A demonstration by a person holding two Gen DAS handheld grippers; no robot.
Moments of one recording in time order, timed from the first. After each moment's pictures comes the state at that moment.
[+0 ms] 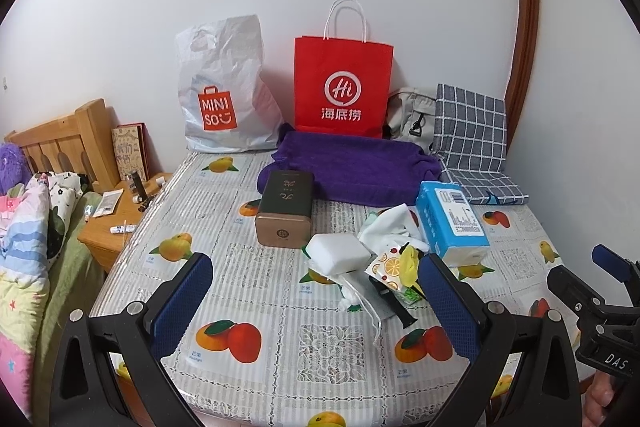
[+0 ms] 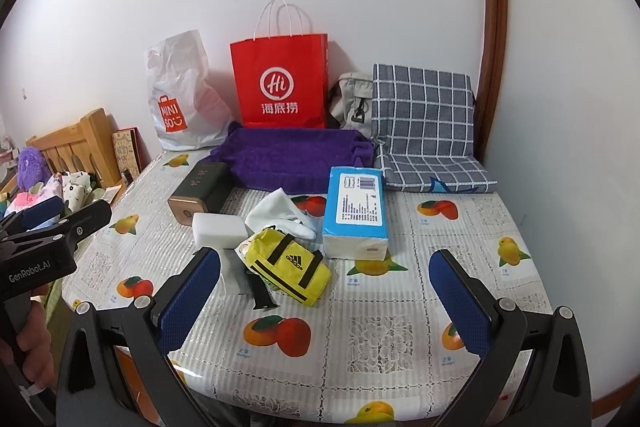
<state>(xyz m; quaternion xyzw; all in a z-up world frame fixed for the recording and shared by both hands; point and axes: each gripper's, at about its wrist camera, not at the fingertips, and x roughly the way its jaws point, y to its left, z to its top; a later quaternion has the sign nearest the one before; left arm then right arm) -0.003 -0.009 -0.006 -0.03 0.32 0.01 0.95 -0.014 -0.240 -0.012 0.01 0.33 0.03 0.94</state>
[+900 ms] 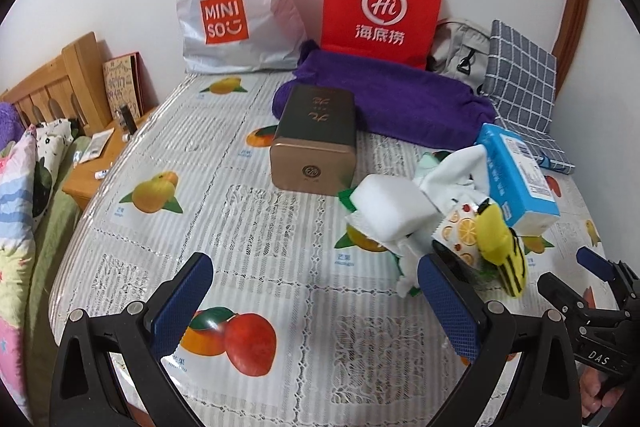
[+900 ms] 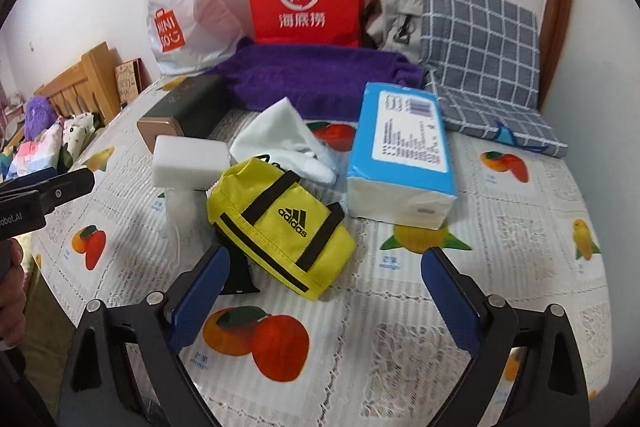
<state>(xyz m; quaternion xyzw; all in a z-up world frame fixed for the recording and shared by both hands) 0.076 0.026 -0.102 -0.05 0.42 0.03 0.90 0.076 -0.224 -0.129 -0.02 0.42 0.10 0.90</state>
